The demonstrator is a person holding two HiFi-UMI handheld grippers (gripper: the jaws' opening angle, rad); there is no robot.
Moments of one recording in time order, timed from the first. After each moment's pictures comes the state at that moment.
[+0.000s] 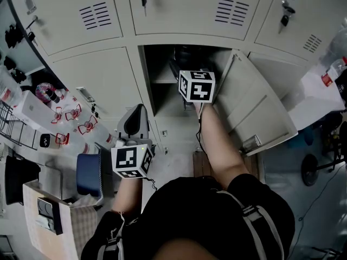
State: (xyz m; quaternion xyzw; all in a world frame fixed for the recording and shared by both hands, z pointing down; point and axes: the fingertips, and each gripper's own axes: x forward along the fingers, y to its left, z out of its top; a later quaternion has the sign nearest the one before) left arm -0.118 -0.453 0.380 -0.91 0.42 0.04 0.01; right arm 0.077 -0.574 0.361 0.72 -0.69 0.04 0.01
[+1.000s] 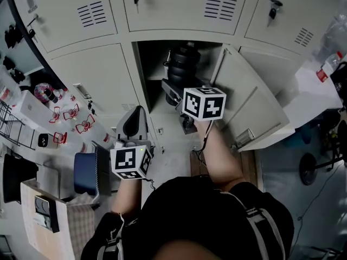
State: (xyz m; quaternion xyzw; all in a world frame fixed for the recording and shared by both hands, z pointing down) left arm -0.112 -0.423 0.386 -0.91 0.42 0.04 0.00; right arm 0.028 -0.488 0.385 0.61 -0.77 0.17 -0.03
